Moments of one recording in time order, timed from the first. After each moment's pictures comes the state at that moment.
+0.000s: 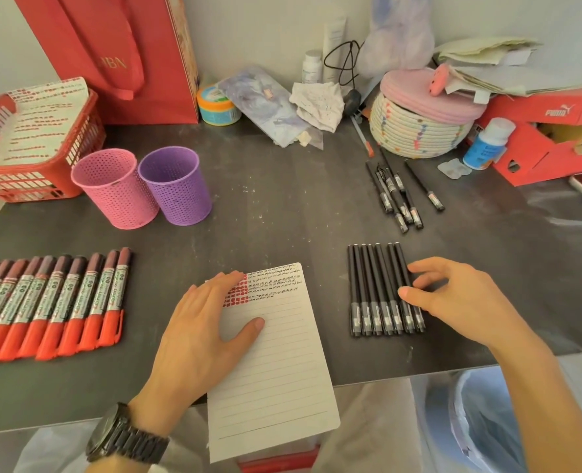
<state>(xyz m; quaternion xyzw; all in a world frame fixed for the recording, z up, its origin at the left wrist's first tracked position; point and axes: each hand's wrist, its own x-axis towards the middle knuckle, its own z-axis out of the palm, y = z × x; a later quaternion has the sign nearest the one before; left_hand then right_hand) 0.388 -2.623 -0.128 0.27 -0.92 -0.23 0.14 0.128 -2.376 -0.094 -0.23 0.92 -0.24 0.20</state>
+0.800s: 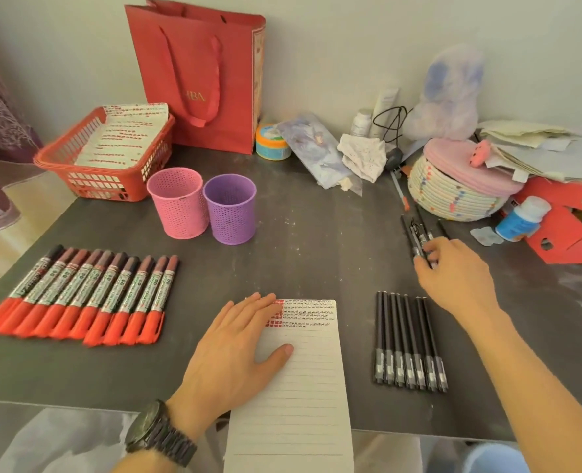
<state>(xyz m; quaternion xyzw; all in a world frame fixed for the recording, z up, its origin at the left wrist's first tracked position) 0.387 -2.623 -0.132 0.24 -0.94 -0.20 0.14 0.067 -2.470 -0.079 -0.30 0.94 -0.16 -0.03</state>
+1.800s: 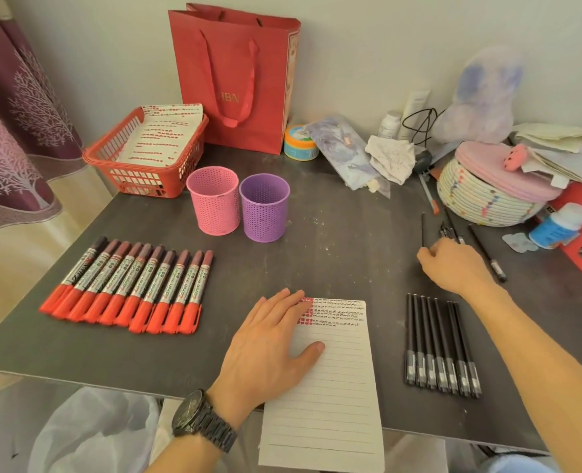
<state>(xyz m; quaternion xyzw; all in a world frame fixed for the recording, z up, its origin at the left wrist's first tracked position) 0.389 -2.625 -0.137 0.24 -0.94 -0.20 0.15 0.059 -2.520 -0.082 -0.28 0.95 -0.11 0.09</state>
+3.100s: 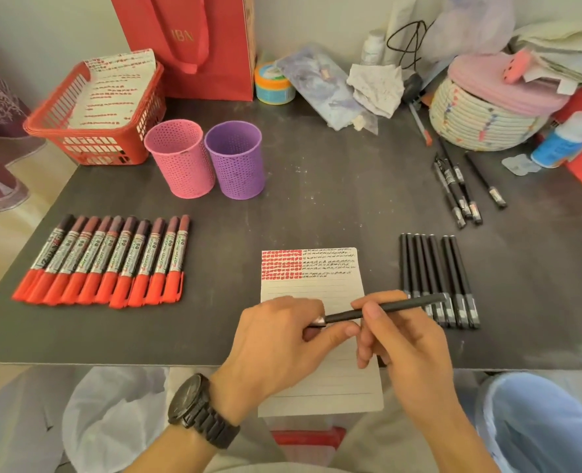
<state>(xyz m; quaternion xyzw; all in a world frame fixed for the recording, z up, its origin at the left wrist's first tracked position) 0.391 -2.585 -0.110 0.20 -0.94 -0.22 0.18 0.291 -2.443 -0.092 -0.25 0.61 -0.70 0.25</state>
